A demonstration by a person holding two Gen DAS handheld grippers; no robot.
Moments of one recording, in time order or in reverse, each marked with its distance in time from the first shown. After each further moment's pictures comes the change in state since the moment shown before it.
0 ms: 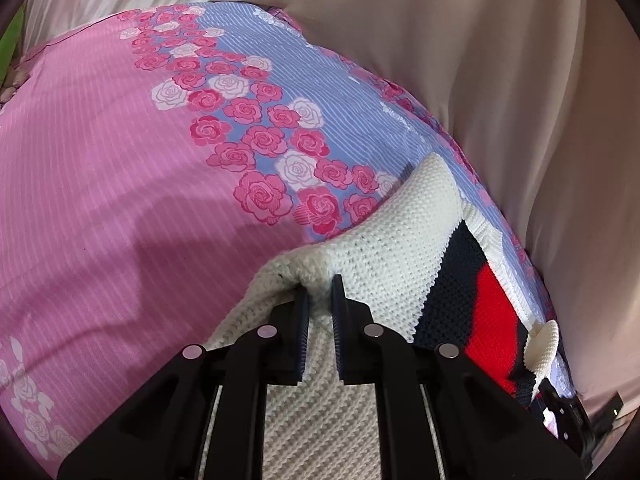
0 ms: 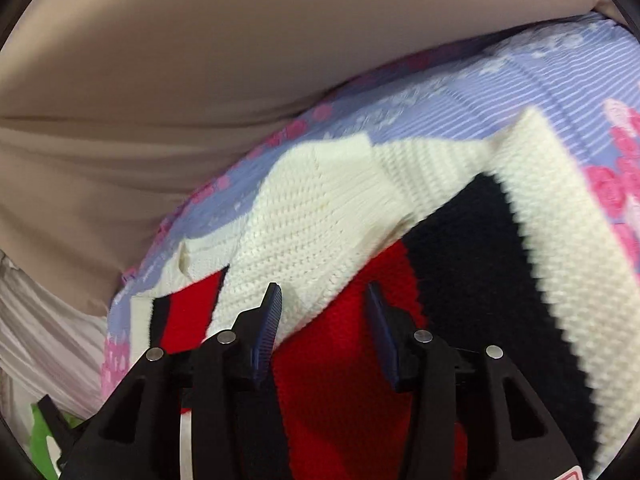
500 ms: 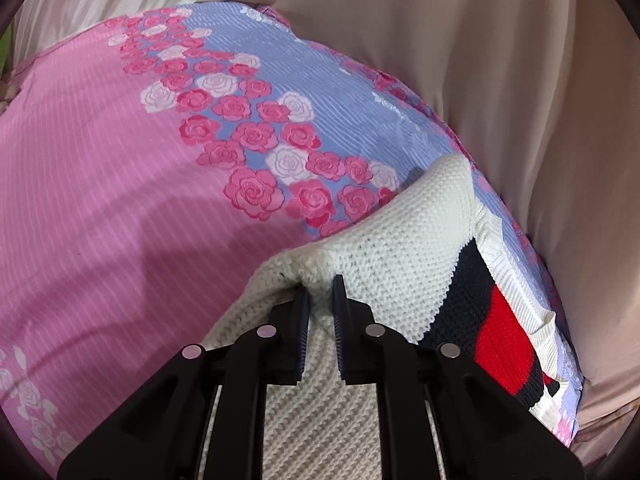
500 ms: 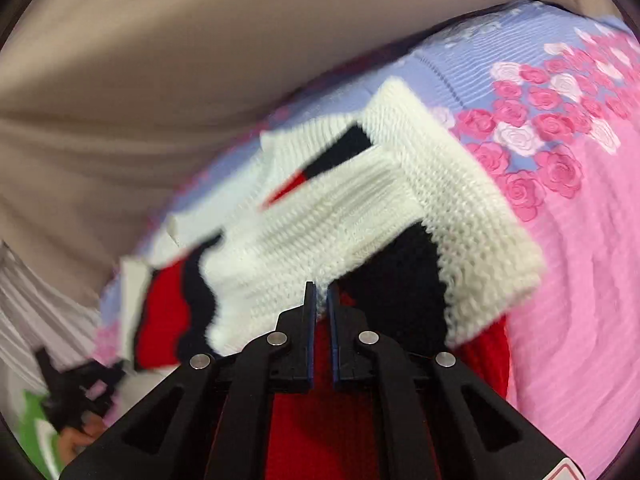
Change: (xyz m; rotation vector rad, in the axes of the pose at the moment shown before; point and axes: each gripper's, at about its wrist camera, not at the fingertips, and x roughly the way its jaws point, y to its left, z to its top) left arm -0.001 -0.002 0.001 0.050 0.017 0.001; right arm -0.081 -0.032 -0.062 0.055 -0.095 -0.018
